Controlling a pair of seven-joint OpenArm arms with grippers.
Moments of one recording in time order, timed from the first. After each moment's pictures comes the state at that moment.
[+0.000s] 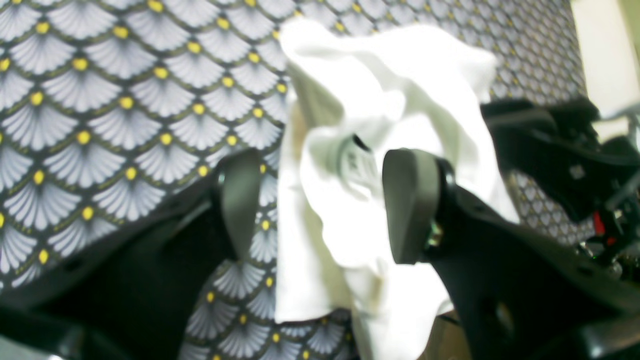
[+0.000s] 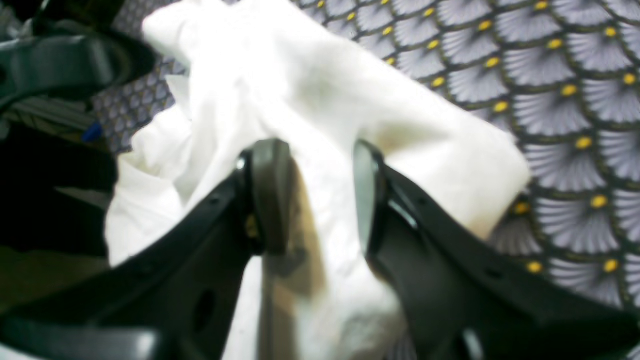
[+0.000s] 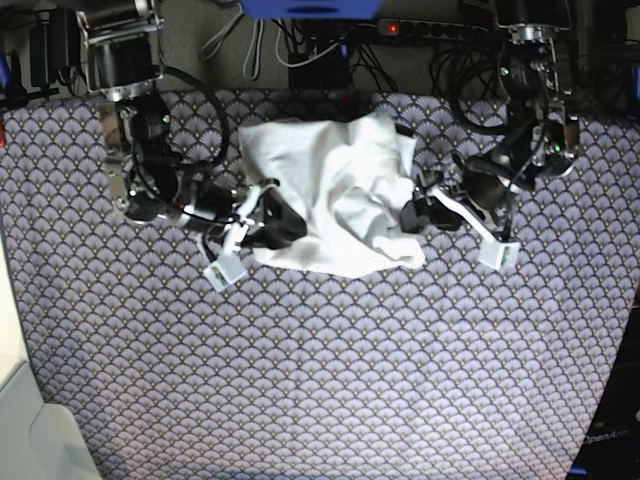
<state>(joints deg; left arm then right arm) 7.7 -10.6 -8.2 102.2 -43.6 -10.9 56.6 4.0 9.1 -4.7 80.5 41.0 39.5 -47.0</state>
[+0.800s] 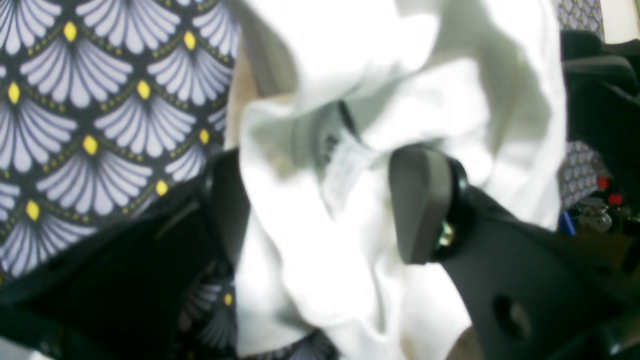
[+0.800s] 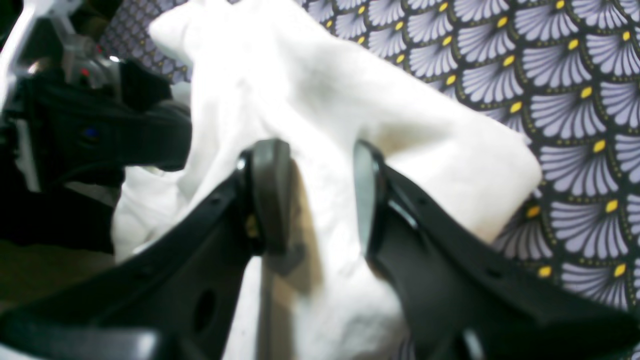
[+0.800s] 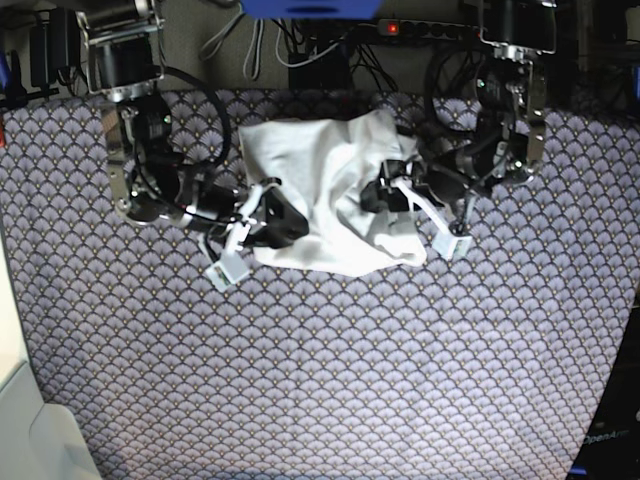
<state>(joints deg) 4.1 -10.6 0.7 89.4 -43.8 -10.7 55.5 4.2 9.1 -5.0 80.5 41.0 39.5 -47.2</state>
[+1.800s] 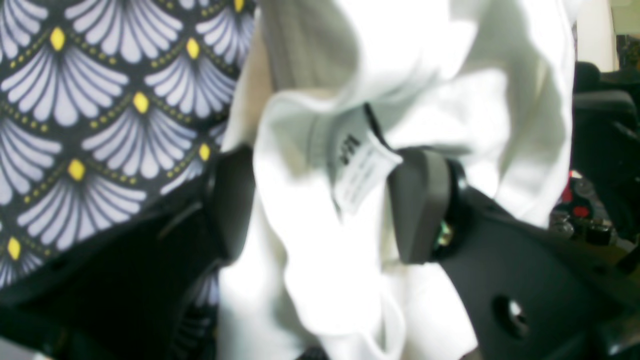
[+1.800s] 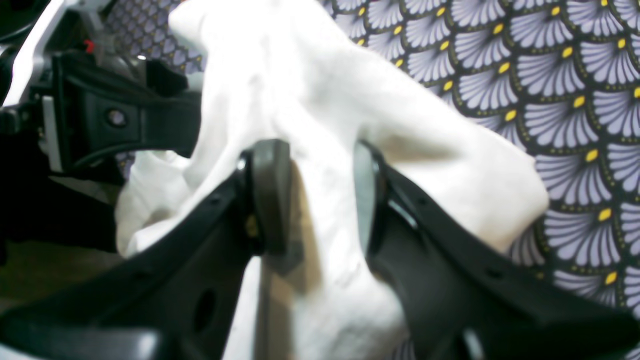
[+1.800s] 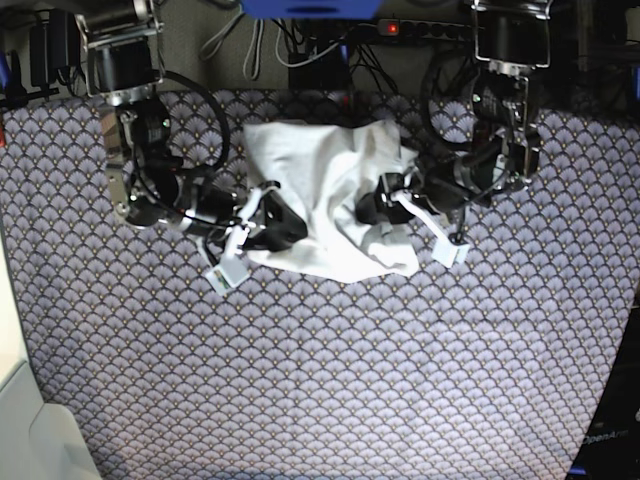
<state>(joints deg) 0.8 -8.8 0.1 81.0 -46.3 -11.8 54.0 5.0 9.2 -5.0 80.5 40.7 39.5 -47.8</state>
